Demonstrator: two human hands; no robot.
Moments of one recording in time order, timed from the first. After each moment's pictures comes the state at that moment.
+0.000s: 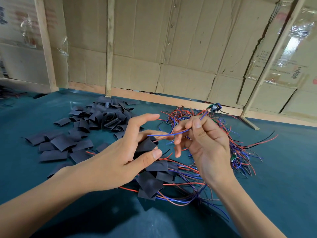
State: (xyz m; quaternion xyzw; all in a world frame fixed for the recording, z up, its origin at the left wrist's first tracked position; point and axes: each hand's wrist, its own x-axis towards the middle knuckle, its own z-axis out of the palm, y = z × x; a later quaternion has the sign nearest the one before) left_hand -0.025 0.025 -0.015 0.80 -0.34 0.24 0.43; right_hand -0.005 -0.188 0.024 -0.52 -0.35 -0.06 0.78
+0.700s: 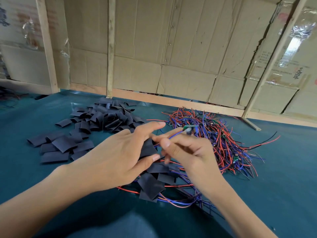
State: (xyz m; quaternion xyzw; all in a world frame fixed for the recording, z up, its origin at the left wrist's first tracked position) left_hand -0.048 0.024 0.016 0.88 -0.34 0.27 0.19; right_hand -0.012 -0.176 0.013 -0.66 -0.37 -0.07 0.64
